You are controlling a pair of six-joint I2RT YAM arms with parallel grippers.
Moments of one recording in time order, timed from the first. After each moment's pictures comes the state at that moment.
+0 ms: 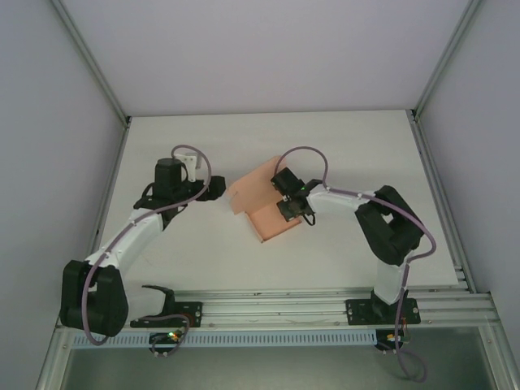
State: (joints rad) left arm -0.26 1.25 0.77 -0.16 0.26 -0.26; right arm 0.64 1.87 1.16 -0.47 0.21 0.14
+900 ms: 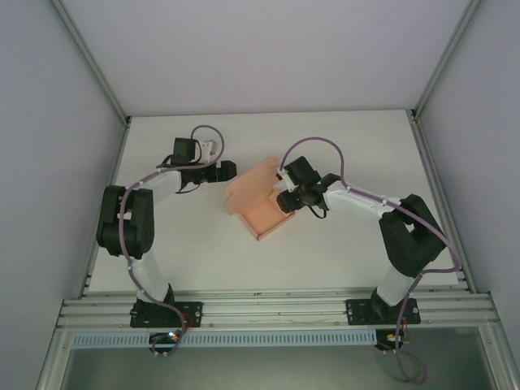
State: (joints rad) left arm -0.23 1.84 1.14 -0.14 0.54 -0.27; right arm 0.56 1.70 1.10 -0.41 0.03 0.07
